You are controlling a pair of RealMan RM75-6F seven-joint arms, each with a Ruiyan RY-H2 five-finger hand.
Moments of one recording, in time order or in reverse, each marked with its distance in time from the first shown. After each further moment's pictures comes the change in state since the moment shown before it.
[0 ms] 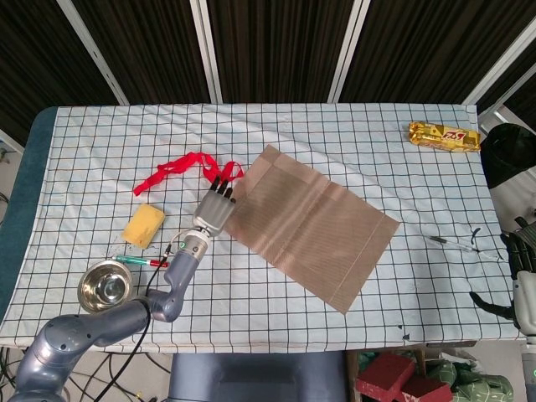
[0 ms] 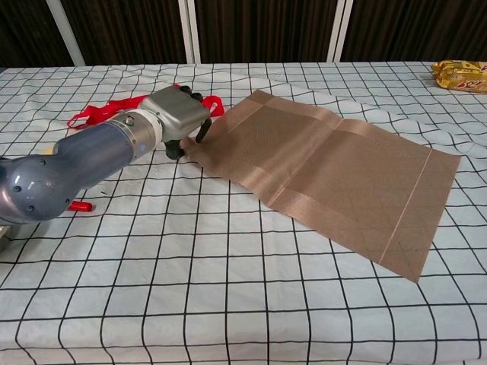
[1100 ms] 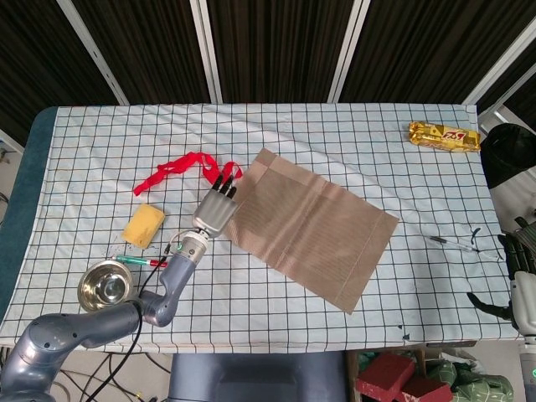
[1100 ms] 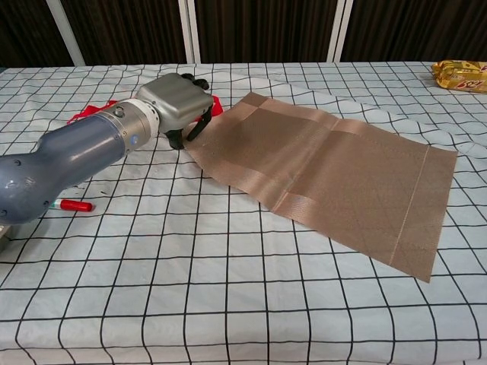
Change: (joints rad) left arm 0.036 0.069 0.008 -0.124 0.098 0.074 -0.079; right arm -0.003 0.006 0.004 -0.012 0.000 -0.020 0.009
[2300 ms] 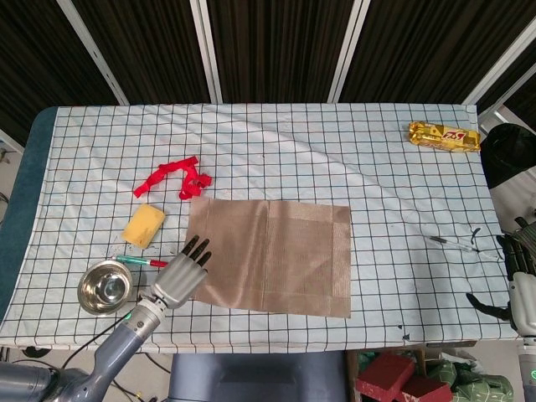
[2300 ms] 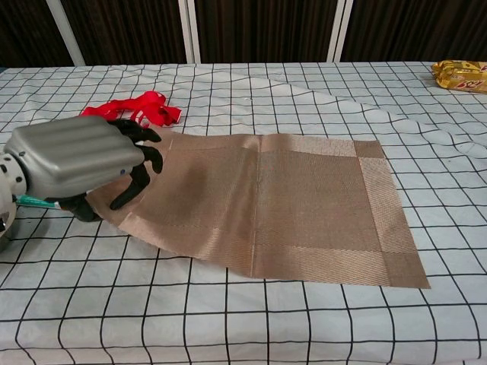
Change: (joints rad) left arm 0.261 0.429 0.293 -0.924 0.077 0.242 0.248; right arm -0.005 -0.001 0.001 -0.009 -0.006 0.006 -0.014
